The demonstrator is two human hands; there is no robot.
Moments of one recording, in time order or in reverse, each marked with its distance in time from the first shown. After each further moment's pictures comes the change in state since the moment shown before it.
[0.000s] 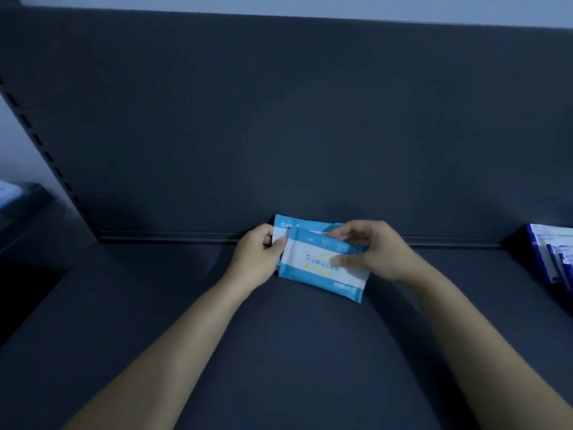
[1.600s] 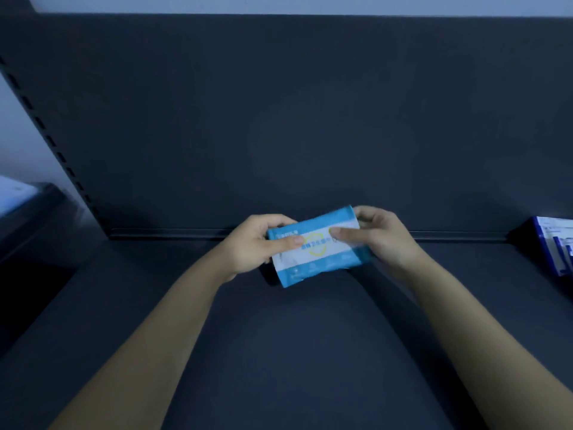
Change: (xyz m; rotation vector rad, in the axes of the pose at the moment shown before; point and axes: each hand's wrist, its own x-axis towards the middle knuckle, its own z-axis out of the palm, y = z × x) left_hand -0.014 0.031 -0.034 -0.026 -0.398 0.104; right_hand -0.008 -0.019 0.013 0.496 0.119 0.122
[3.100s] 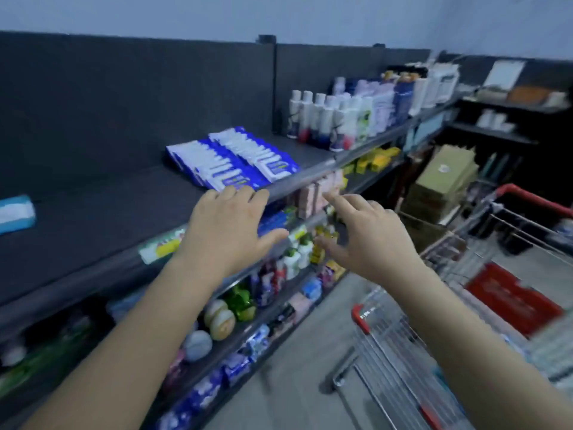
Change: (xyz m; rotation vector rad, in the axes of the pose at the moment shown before) left_hand -0.272 0.200 0.387 1.236 -0.080 0.852; right_hand -0.582 -0.037 -0.156 -1.594 0.779 0.240
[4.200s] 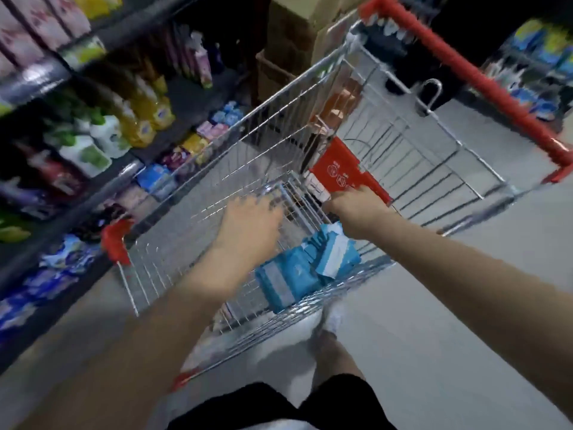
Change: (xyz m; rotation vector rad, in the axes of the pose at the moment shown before) left_hand 0.171 0.602 0.221 -0.157 -0.573 0.324; right_hand -0.141 0.607 0.211 -0.192 -0.819 -0.045
